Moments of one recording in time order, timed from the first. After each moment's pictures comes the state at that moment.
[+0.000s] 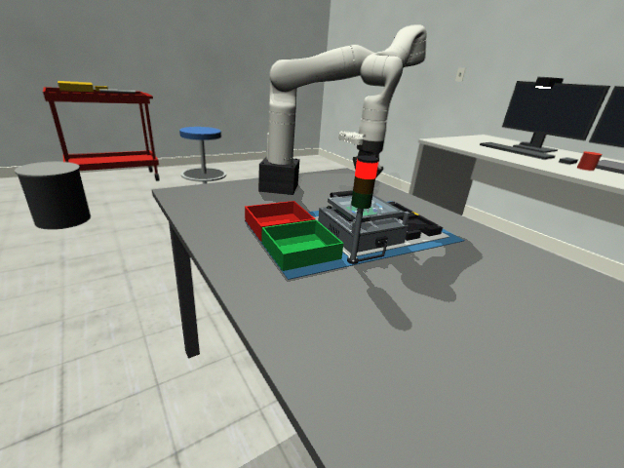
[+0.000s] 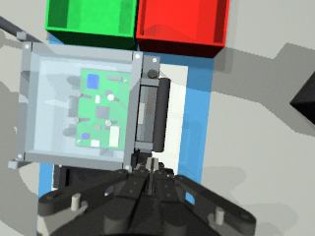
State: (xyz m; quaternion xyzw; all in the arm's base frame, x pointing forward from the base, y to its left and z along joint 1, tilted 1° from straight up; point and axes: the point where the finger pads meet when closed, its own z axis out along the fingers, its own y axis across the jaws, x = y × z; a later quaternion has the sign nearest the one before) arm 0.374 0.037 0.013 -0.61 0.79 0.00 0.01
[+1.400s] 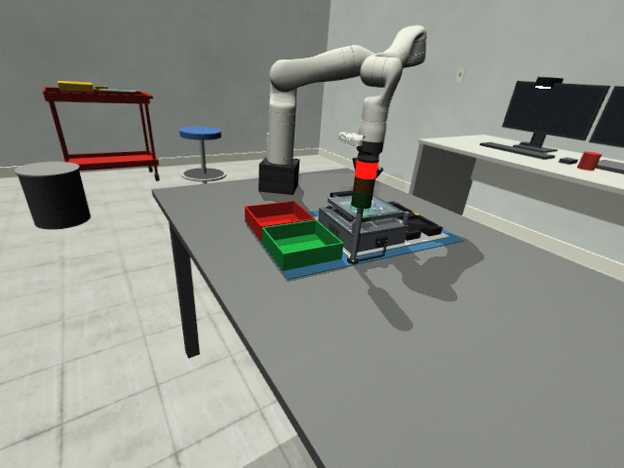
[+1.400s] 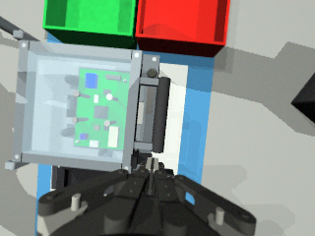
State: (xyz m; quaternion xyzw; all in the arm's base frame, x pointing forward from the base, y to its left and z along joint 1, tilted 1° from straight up) arm 0.373 0.037 0.010 -0.61 0.79 0.00 0.01
